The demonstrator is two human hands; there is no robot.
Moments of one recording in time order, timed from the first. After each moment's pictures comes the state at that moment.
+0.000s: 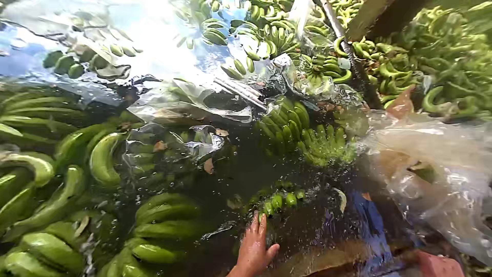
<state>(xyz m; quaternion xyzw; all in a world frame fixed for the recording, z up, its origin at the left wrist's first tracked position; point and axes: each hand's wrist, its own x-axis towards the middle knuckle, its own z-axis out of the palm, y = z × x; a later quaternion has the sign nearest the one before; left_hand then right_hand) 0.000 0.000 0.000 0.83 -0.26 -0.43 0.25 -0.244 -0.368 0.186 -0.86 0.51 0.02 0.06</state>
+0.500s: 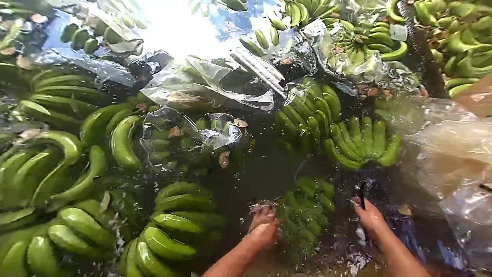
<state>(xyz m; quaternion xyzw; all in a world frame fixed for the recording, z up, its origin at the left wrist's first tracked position) 0.052 -0.016 -0.026 0.78 -0.37 -0.49 0.15 -0.077 -0.334 -0.001 -0.74 0.54 0.20 0.35</state>
